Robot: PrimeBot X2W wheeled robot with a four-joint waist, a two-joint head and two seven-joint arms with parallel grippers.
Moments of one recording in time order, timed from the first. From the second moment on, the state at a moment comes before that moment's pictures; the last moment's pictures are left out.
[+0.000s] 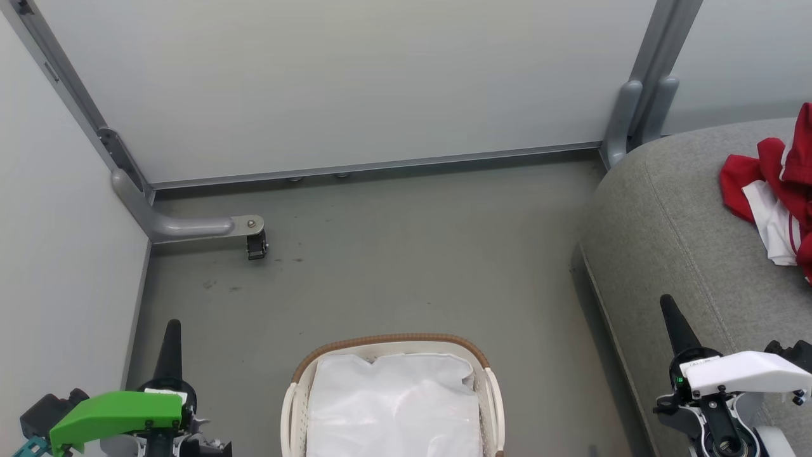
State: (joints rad) left arm -0.06 0.05 0.09 0.25 -1.30 -0.11 0.03; right arm -0.10 -0.05 -0.10 0.28 1.27 0.13 0.03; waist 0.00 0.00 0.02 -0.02
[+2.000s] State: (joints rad) left arm -0.10 0.05 0.11 0.25 -1.61 -0.13 0.11; right arm -0.11 -0.05 -0.11 0.25 1.61 0.13 0.11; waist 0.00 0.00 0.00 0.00
